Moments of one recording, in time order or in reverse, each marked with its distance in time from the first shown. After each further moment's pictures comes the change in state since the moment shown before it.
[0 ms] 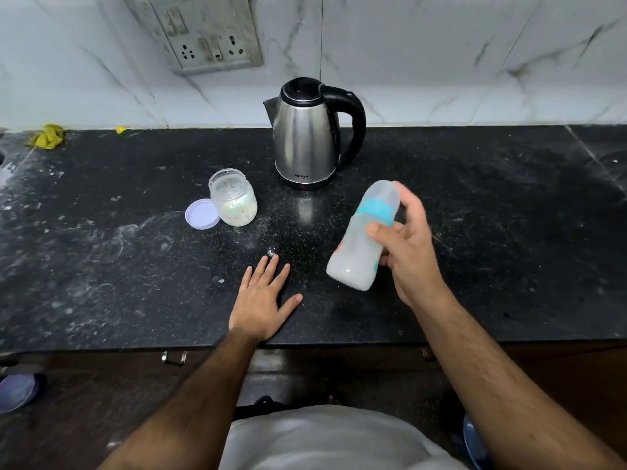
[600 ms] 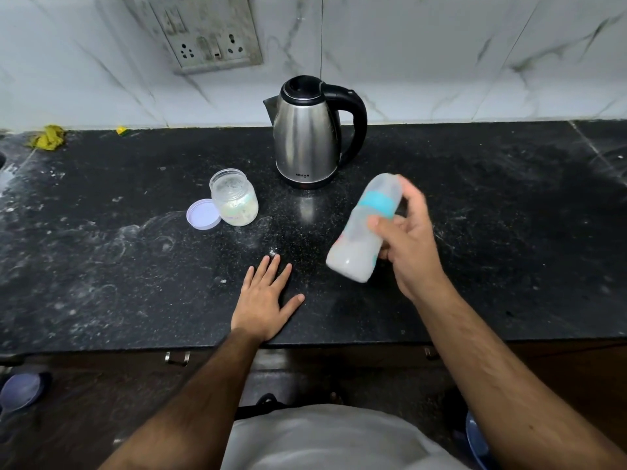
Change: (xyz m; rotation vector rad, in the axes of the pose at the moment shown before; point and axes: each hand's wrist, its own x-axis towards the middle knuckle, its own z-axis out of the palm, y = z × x) left_hand -0.001 0.001 -0.002 -0.019 0.001 0.003; right_hand 0.011 0.003 0.000 0.022 0.003 0.009
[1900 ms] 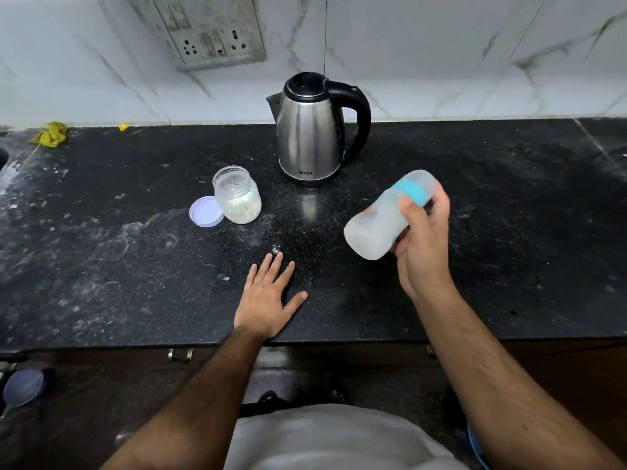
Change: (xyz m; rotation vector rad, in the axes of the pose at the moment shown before) left_hand 0.000 0.000 0.000 0.009 -0.010 -0.002; right_hand 0.004 0.007 -0.005 0.079 0.188 -0.044
